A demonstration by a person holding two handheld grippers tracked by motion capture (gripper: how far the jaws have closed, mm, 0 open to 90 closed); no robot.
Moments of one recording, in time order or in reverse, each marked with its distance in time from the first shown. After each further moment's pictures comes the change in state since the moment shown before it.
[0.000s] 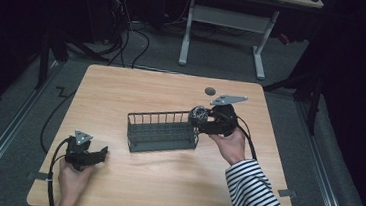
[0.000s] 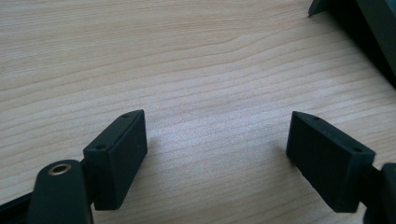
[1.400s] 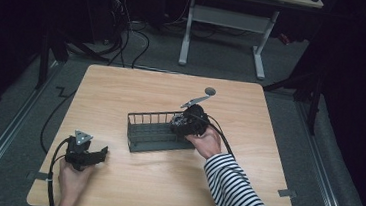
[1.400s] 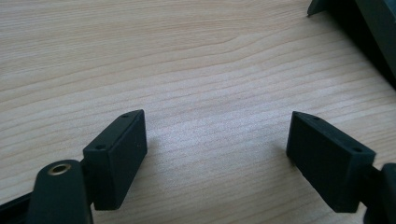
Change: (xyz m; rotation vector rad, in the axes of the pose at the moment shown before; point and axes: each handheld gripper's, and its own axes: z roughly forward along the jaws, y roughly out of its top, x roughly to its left) left arm 0.000 0.000 0.000 0.000 -0.003 0.001; right arm 0.015 -0.002 0.090 0.226 0.029 -0.008
